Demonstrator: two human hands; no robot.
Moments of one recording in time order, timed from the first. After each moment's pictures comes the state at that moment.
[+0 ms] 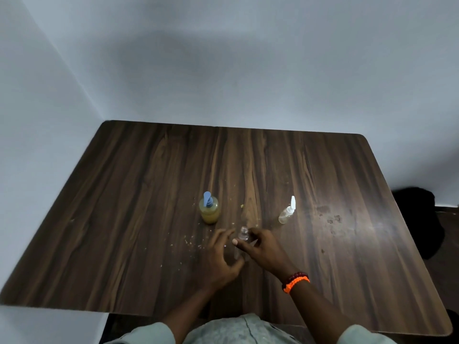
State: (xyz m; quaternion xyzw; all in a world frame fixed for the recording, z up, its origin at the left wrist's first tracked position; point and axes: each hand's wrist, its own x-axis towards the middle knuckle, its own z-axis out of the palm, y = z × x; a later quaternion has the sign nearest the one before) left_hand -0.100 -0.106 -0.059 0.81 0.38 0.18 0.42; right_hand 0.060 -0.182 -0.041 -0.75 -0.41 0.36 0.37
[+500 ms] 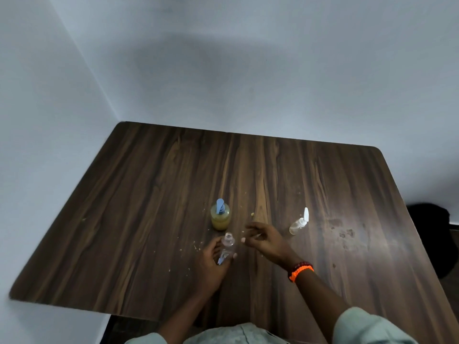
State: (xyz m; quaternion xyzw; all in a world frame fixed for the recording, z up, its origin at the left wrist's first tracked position) left_hand -0.124 -0.083 -0.072 0.65 0.47 0.25 0.54; right_hand 0.076 -0.141 -0.028 -0.72 -0.39 0.45 0.36
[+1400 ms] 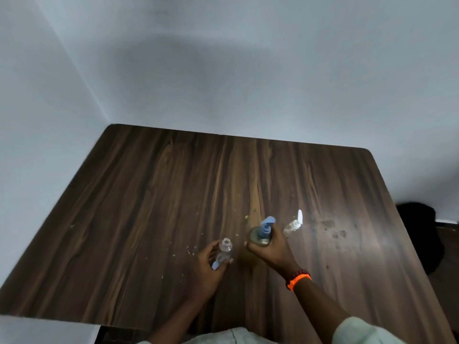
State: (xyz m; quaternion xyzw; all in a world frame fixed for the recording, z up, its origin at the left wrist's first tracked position) left_hand -0.122 -0.078 -0.069 0.66 0.46 0.25 0.54; right_hand 0.080 -0.155 -0.041 -0.74 -0.33 0.33 0.48
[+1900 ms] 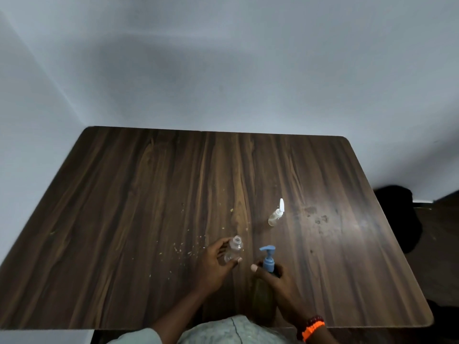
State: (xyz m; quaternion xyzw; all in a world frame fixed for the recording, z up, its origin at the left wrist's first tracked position) left_hand -0.092 -0.102 -0.056 0.72 0.37 0.15 0.57; right_hand 0.040 -0.262 -0.050 -0.70 -0.12 0.46 0.54
